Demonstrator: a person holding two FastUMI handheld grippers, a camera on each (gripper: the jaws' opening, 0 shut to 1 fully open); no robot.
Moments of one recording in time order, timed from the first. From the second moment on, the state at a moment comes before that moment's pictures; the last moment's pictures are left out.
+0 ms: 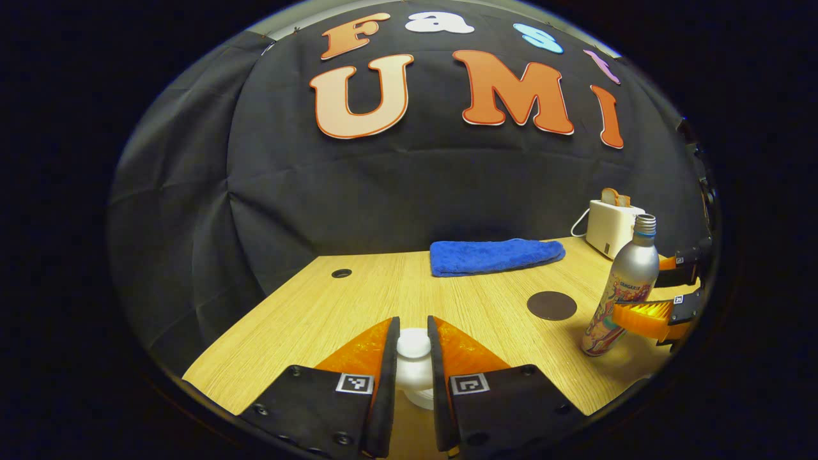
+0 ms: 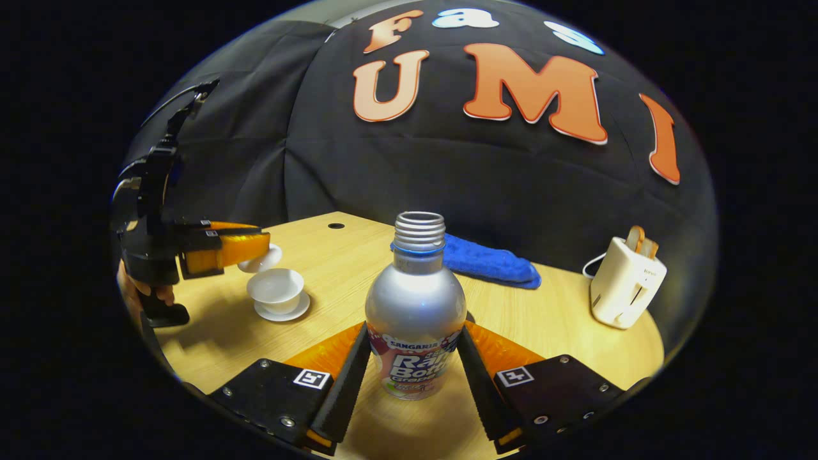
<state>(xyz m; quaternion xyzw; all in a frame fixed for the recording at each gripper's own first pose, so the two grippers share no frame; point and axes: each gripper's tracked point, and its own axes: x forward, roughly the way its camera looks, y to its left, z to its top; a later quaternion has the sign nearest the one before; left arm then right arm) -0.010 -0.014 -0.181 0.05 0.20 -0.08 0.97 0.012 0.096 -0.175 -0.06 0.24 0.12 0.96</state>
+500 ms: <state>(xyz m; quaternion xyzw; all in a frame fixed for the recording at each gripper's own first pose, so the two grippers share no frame) -0.018 0.038 -0.176 0.04 0.19 -0.04 0.98 0.041 0.098 -0.155 -0.26 0.21 0.12 0.94</state>
